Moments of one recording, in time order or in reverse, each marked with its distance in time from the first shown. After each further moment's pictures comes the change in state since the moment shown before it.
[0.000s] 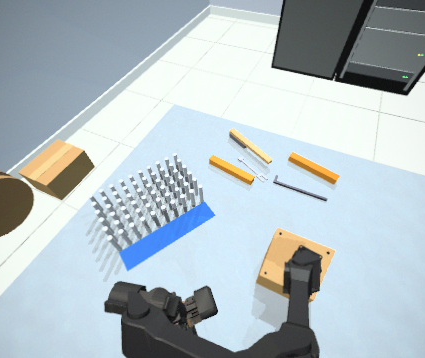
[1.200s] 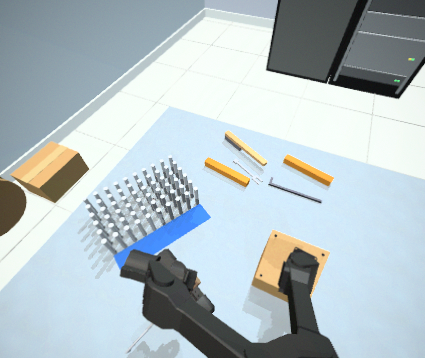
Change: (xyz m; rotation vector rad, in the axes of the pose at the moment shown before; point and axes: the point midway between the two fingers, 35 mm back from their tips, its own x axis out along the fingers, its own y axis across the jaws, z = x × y) arm -0.015 0.037 -0.066 1.209 0.090 -0.212
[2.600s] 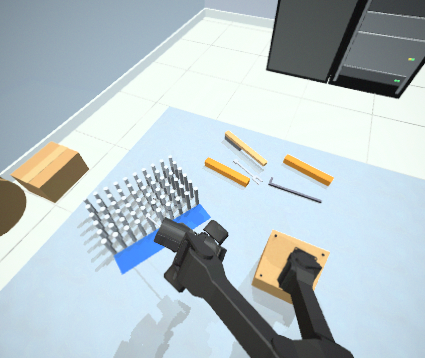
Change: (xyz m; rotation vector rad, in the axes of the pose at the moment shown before) arm -0.011 -0.040 -0.076 1.421 -0.185 -0.205
